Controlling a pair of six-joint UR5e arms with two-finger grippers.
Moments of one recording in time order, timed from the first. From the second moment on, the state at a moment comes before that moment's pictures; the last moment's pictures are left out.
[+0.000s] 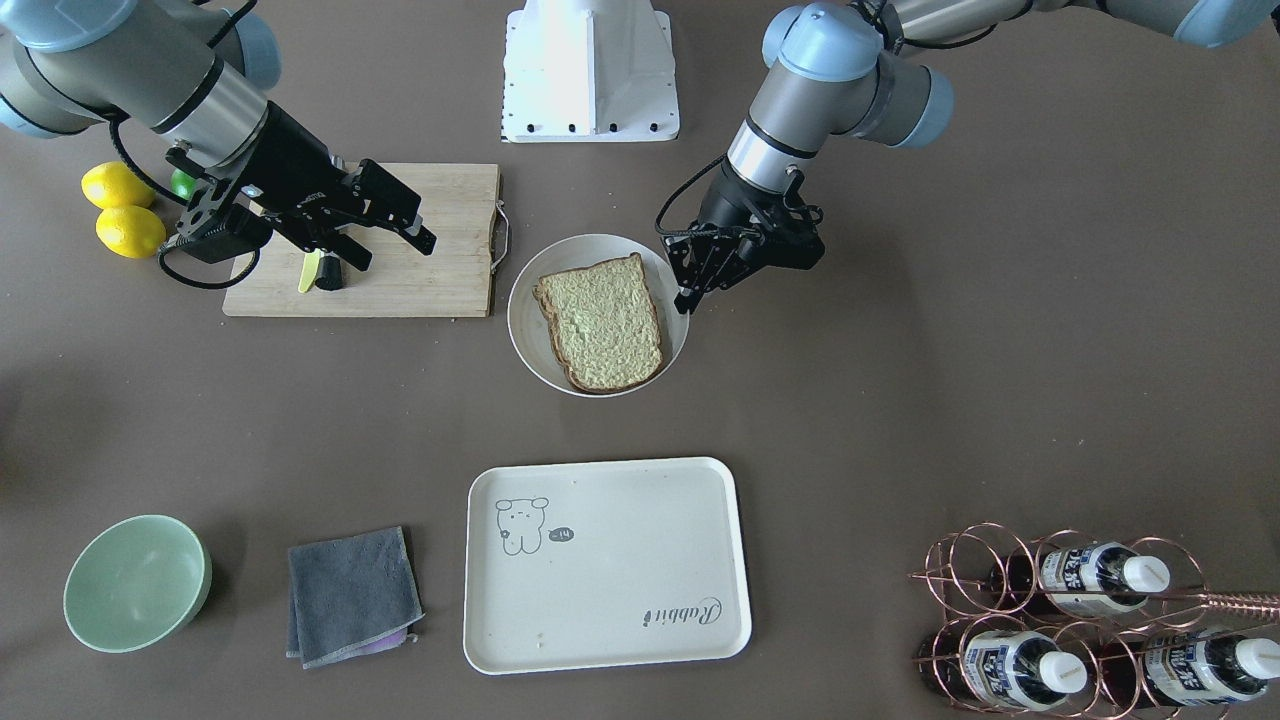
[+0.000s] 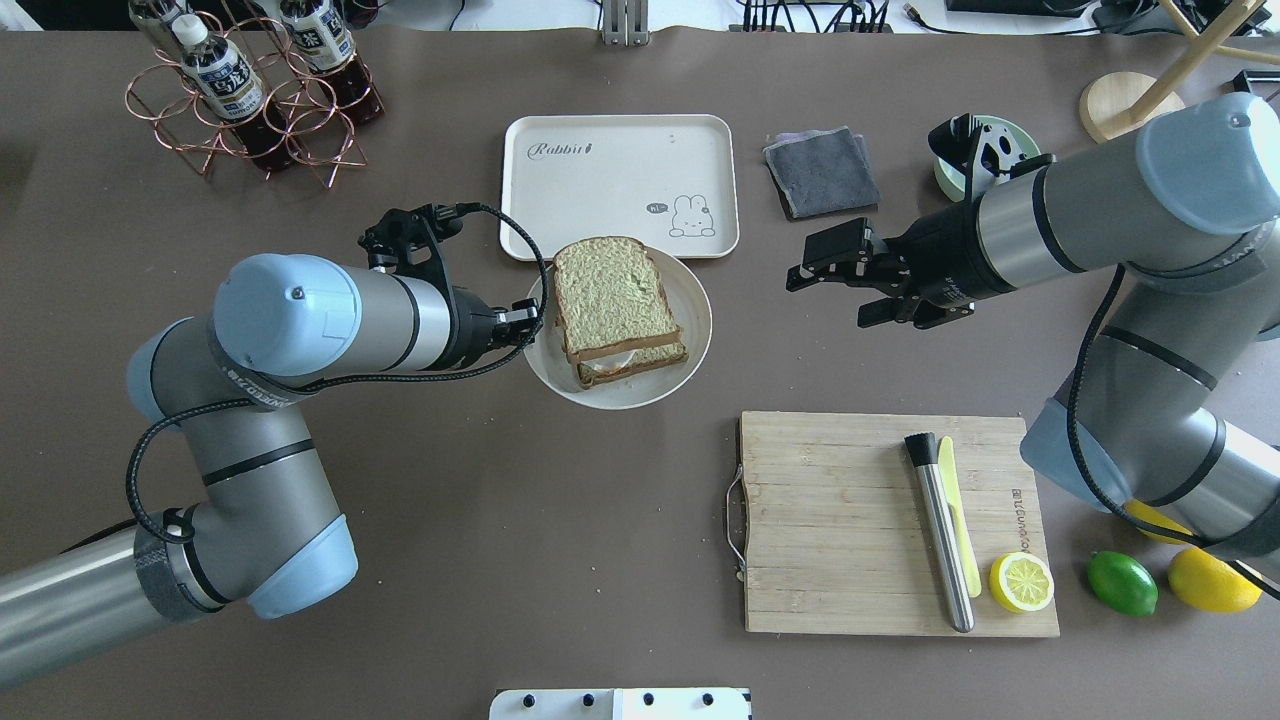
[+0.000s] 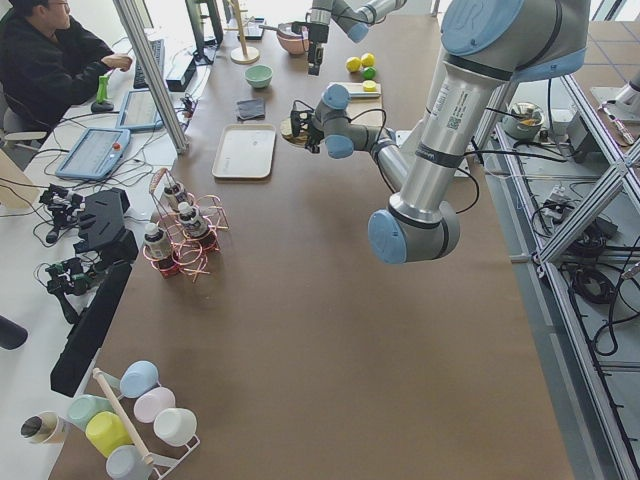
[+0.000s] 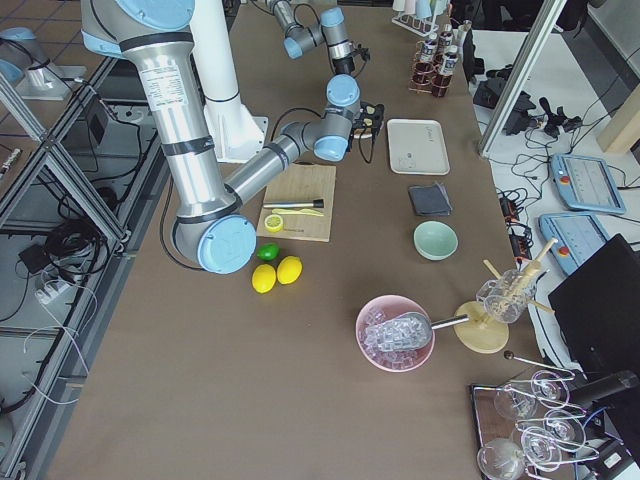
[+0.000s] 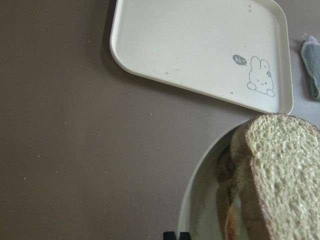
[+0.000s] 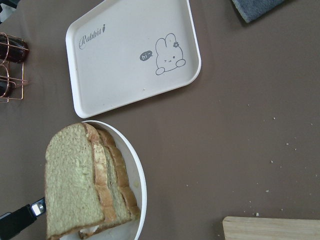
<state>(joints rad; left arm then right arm) -0.56 -2.08 -1.74 -2.07 -1.72 -1.50 0.80 -1.28 1.90 -0.93 2.19 1.51</state>
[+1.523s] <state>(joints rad) -0.70 -2.38 -1.19 -2.23 -1.70 -1.58 0.79 -1.27 1.89 -0.90 2.01 1.46</state>
